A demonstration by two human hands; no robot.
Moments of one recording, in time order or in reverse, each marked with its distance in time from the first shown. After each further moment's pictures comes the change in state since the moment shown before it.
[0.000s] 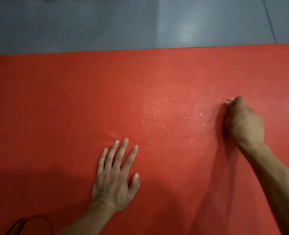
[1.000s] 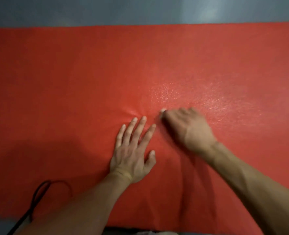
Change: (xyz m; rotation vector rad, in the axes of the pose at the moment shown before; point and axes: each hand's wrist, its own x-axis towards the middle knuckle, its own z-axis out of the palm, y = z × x) left_hand 0.003 -0.001 0.004 0.004 0.033 -0.009; right_hand -0.083 -0.124 0.035 0.047 -0.084 -0.944
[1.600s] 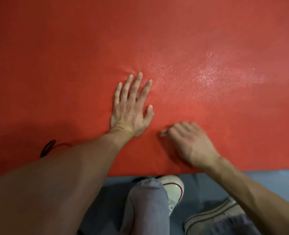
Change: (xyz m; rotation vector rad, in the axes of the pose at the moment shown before) left_hand -0.006 -0.001 0.000 -0.005 0.004 -0.003; right_hand -0.134 -0.095 -0.004 0.144 -0.133 0.045
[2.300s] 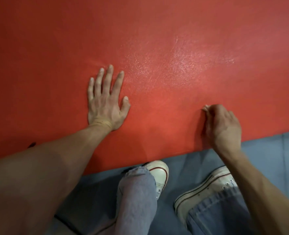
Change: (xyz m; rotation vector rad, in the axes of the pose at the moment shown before) left_hand -0.003 0.002 -0.002 -0.008 0.025 -0.008; right_hand -0.100 0.048 -0.020 -0.089 0.207 0.880
